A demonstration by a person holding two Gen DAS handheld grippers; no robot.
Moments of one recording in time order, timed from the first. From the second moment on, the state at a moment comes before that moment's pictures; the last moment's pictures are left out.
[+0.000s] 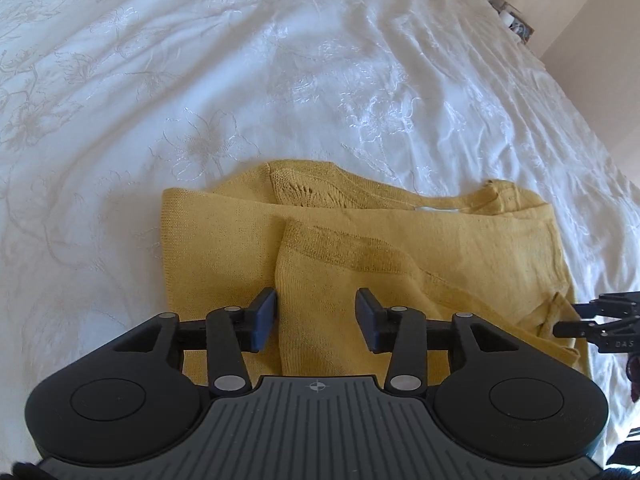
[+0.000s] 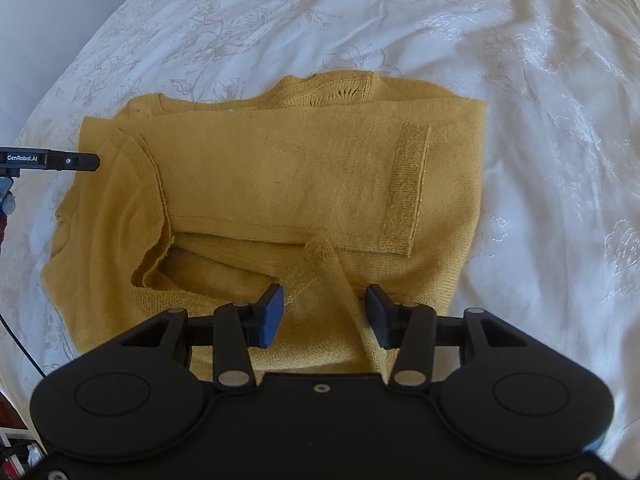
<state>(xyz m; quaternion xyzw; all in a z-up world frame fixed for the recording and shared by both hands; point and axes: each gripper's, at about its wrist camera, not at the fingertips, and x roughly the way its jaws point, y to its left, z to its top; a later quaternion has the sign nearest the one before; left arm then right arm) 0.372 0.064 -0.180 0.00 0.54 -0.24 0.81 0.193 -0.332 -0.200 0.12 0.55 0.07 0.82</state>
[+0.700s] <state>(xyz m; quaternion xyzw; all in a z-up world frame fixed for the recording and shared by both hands) 0.361 0.095 -0.114 -0.07 0.41 -0.14 0.90 0.218 -0.379 -0.141 0.13 0.43 -0.01 0.89</state>
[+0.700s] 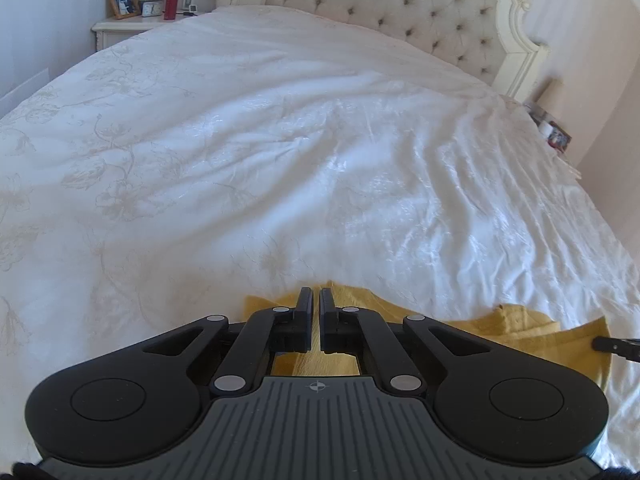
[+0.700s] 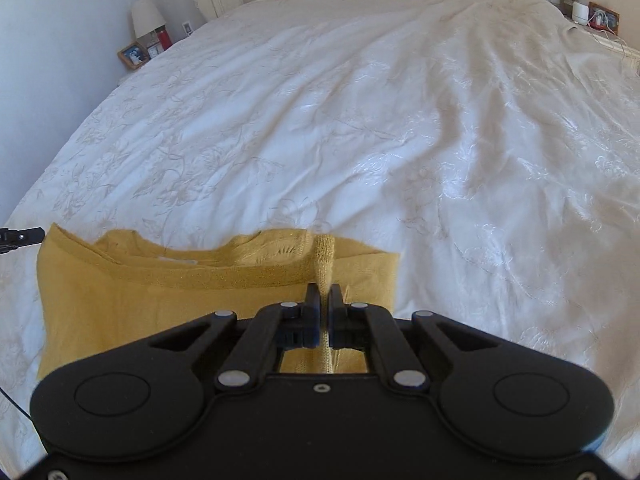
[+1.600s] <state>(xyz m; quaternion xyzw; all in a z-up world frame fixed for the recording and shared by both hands) 0.391 0.082 -0.193 -0.06 0.56 -0.13 0.82 0.189 -0.375 -0.173 0.17 0.48 -0.06 0.86</state>
